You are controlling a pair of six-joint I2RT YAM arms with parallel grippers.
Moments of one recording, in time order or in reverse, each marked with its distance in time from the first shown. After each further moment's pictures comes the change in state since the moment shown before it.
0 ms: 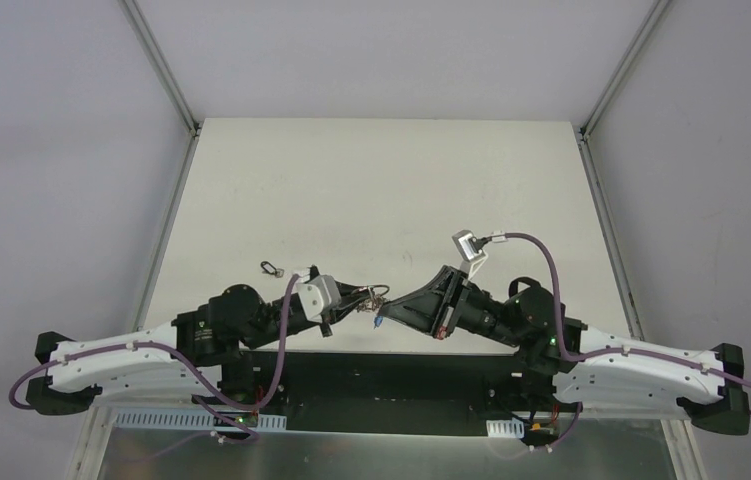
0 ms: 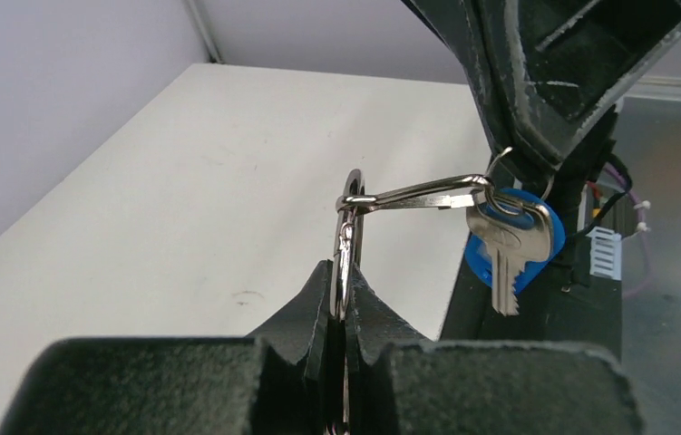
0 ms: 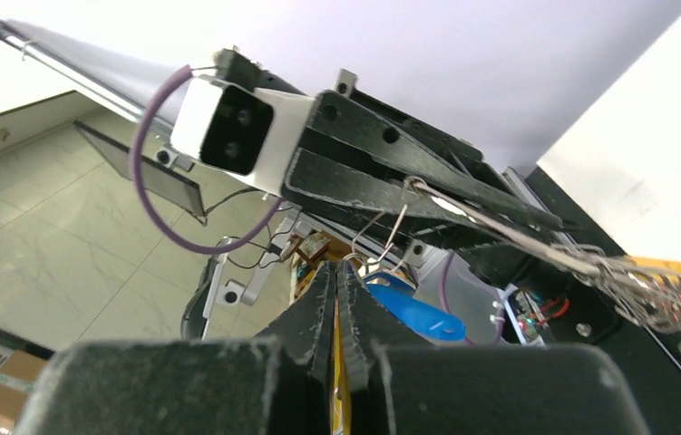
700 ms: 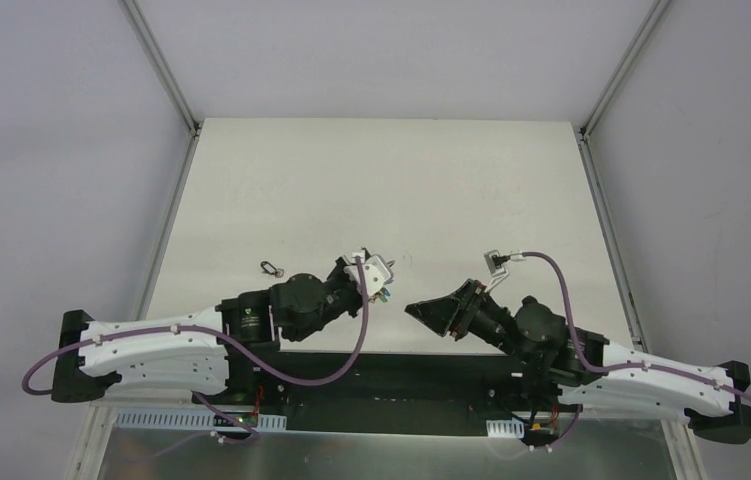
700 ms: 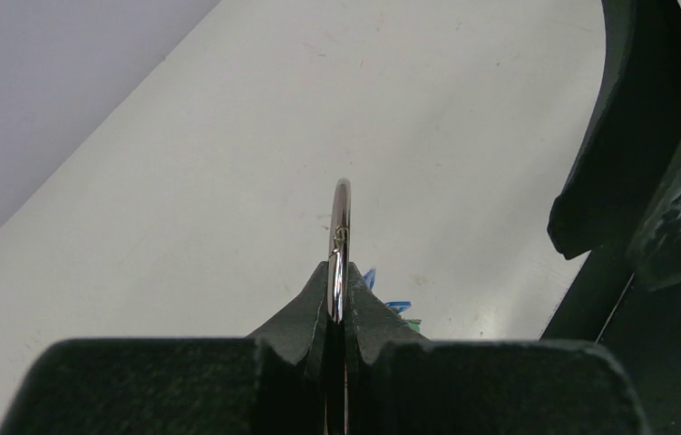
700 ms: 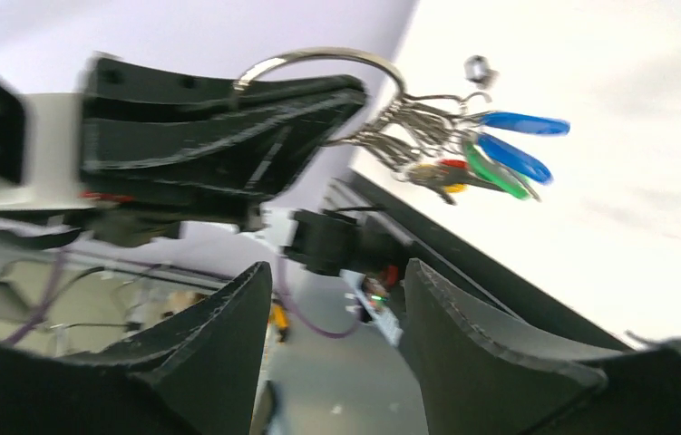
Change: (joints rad) left arm 0.003 0.285 0.108 -0.043 -0.286 0.046; right arm 0.012 -0.282 -0.169 -0.375 0.338 0.039
